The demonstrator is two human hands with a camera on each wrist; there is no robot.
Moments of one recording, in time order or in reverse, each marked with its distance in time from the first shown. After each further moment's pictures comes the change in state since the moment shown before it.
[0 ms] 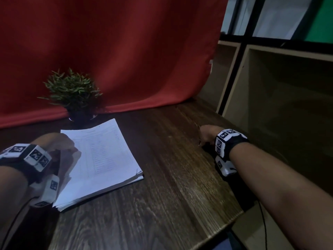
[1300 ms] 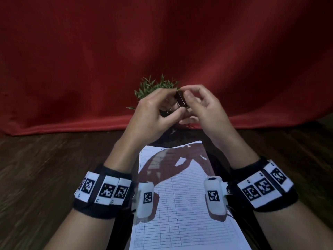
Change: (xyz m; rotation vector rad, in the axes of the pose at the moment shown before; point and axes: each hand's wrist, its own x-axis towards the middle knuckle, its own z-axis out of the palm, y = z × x) left_hand -0.014 0.062 -0.080 -0.454 0.823 0.986; right_hand -0.002 -0.335 -0.124 1.554 0.296 -1.086
